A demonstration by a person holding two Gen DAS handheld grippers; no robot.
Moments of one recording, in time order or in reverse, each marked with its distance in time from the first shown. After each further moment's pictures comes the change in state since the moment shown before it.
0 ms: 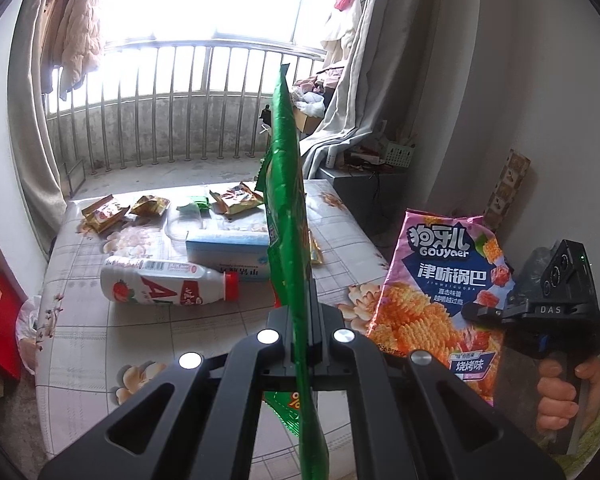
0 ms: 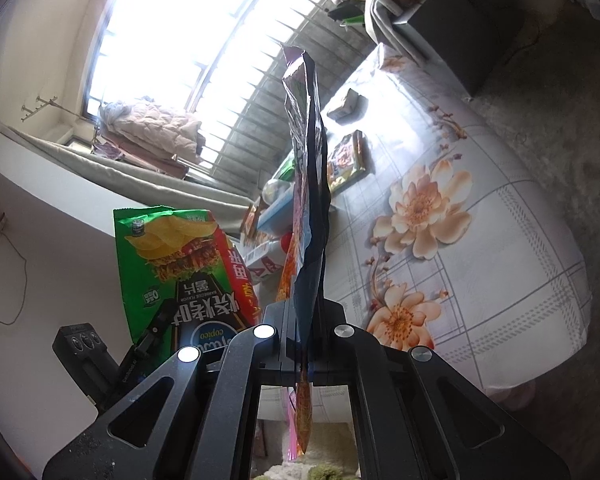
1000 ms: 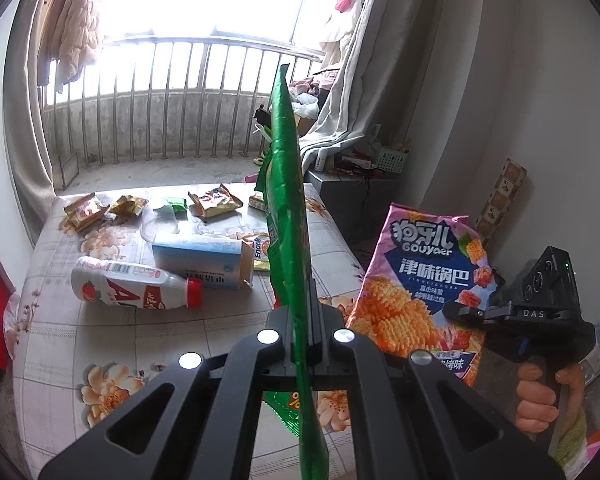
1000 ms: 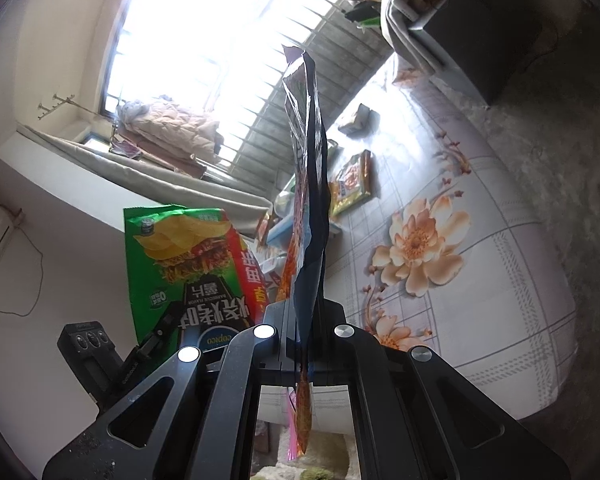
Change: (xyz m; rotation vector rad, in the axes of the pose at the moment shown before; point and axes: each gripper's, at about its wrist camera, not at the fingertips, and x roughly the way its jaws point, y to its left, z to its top) left arm 0.017 -0.033 0.012 -0.044 0.003 -0.022; right arm -0.018 -0.017 0.019 -0.026 0.009 0.071
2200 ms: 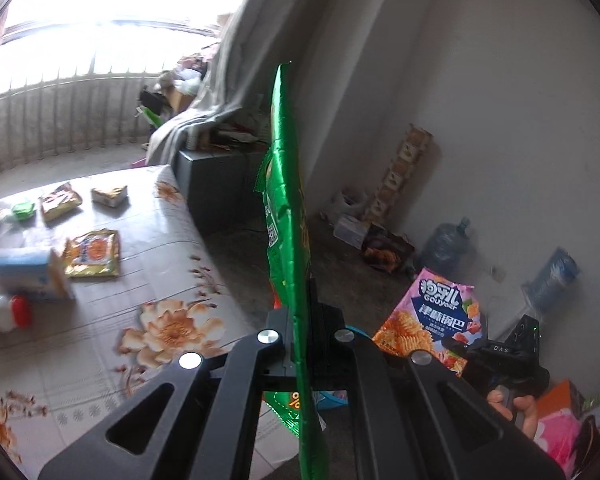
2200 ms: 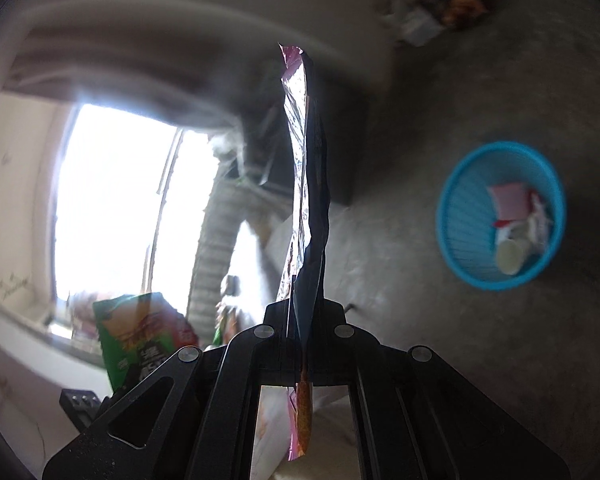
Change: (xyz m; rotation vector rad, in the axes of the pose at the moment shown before) left arm 0.070 -0.141 0.002 0.123 0.093 -0.370; right arm -0.232 -0.154 -0.076 0.425 -0.556 -0.205
